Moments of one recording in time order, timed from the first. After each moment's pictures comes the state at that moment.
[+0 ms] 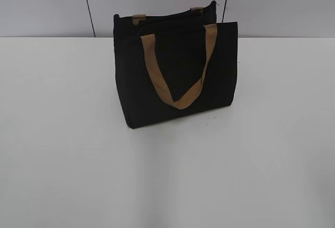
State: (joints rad) left arm -0.04 0.00 -0.54 0.01 1.07 -0.02; right arm -0.09 -0.01 -0.47 0.16 1.10 -0.29
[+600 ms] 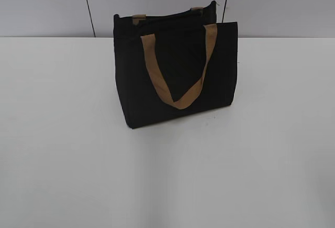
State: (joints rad) left arm -0.04 0.00 -0.54 0.01 1.07 -0.02; right arm -0.09 -0.01 -0.47 0.16 1.10 -0.29
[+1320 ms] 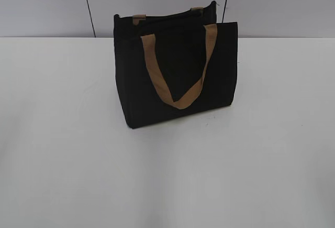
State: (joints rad) left arm -0.04 0.26 -0.55 0.01 0.48 0.15; right arm -0.09 -0.01 -0.47 0.16 1.10 -0.29
